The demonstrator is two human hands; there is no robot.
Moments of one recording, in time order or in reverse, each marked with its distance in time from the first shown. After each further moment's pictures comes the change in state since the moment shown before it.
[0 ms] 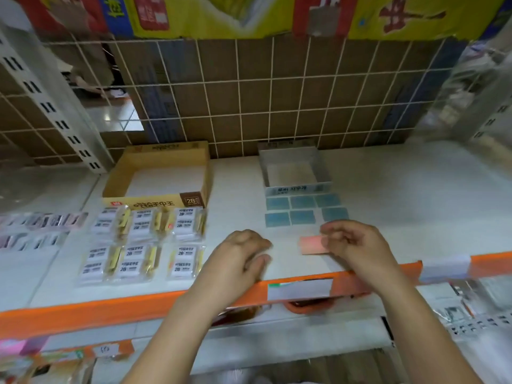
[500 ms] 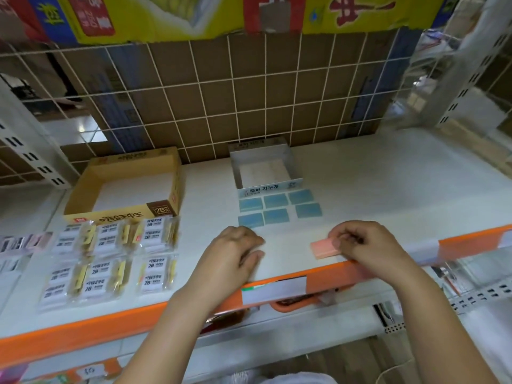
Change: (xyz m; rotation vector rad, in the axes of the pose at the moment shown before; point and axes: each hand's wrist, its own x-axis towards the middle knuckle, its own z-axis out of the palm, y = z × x) left_hand 0.027 0.013 0.019 0.099 -0.051 0.065; right_hand 0.001 0.023 -0.054 -0.253 -0.066 -0.008
